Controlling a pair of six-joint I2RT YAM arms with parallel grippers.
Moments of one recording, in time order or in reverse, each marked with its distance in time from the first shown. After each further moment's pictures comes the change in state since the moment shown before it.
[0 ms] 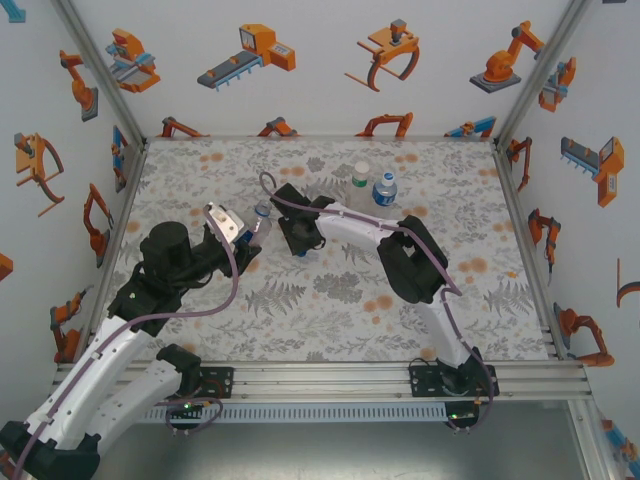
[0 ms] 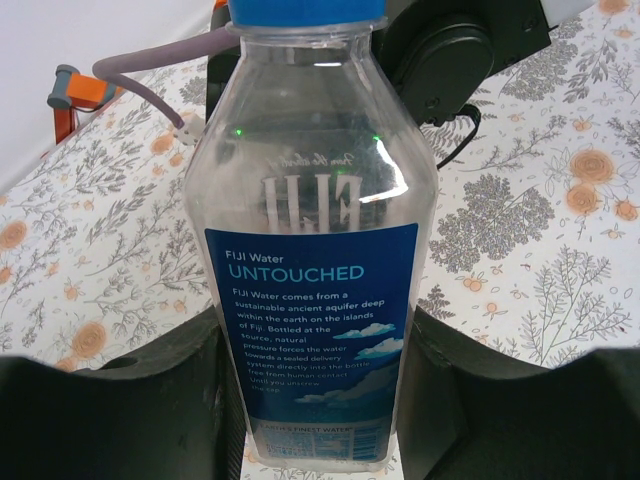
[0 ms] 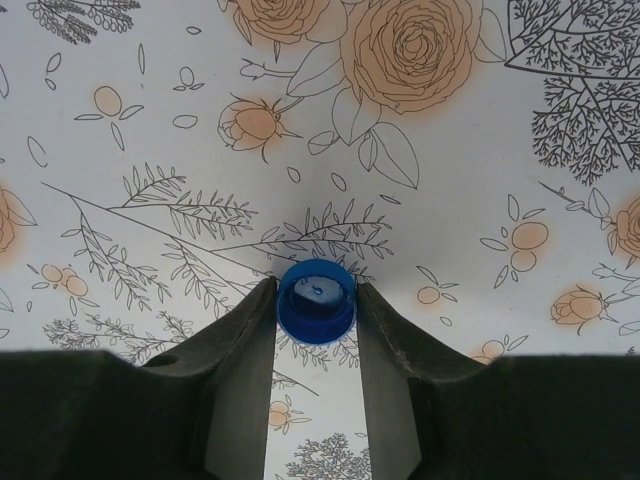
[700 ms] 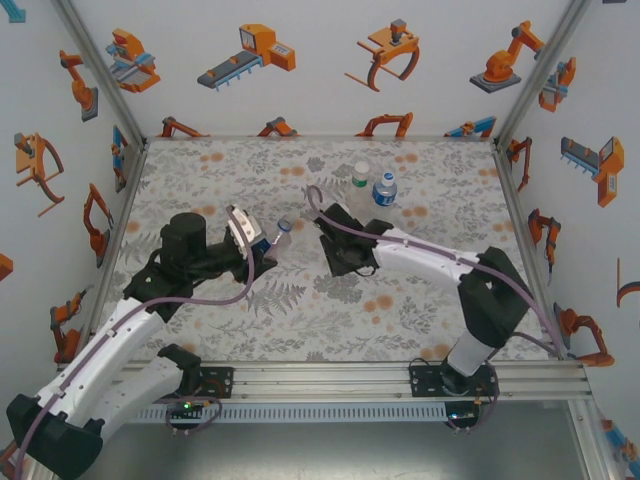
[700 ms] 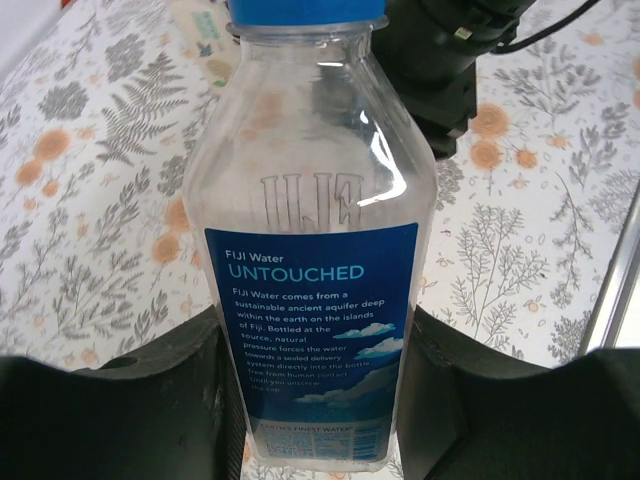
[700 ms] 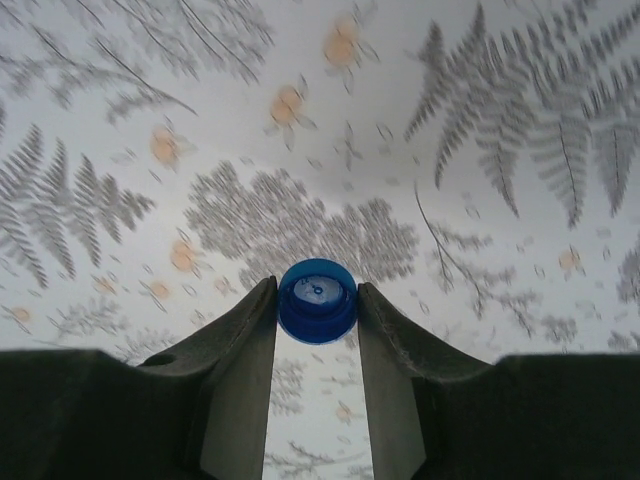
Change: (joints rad) left arm -0.008 0.128 0.002 -0.010 0.259 0.080; right arm 0.000 -0.600 -0.623 0.034 0.058 0.095
